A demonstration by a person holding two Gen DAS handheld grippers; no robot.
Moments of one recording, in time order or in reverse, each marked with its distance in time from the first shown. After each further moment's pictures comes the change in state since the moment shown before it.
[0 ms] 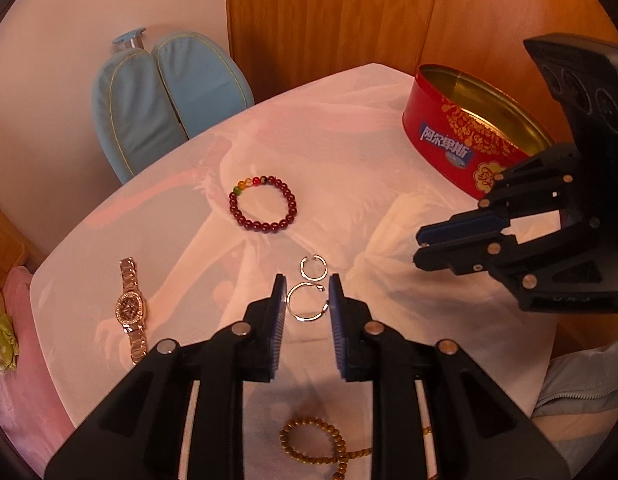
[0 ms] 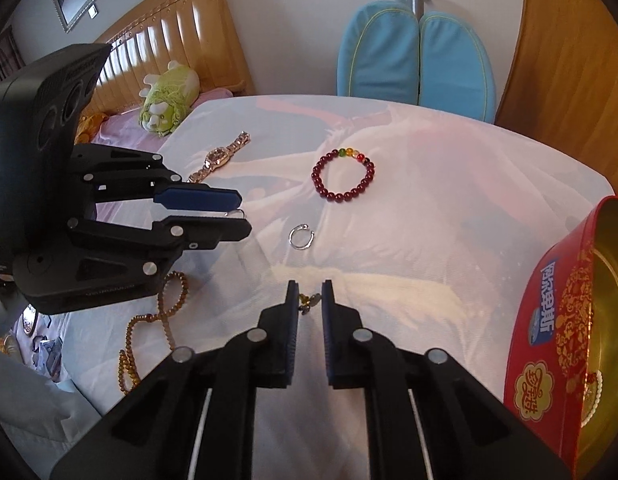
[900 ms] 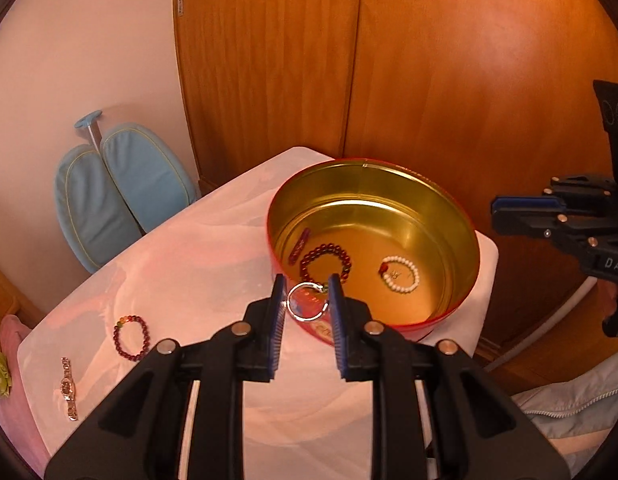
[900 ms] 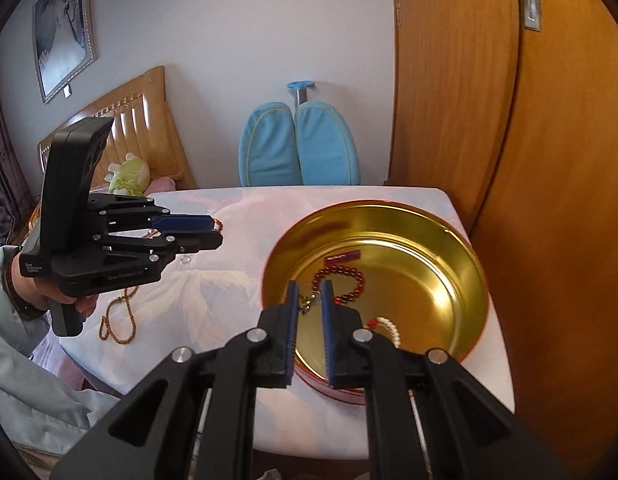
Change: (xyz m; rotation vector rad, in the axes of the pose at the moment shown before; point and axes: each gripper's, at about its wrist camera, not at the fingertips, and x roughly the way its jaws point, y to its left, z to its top) left arm -0.021 -0.202 0.122 0.029 -0.160 -0.013; right arm -0.231 -0.157 -0.106 0.107 -0.295 -0.172
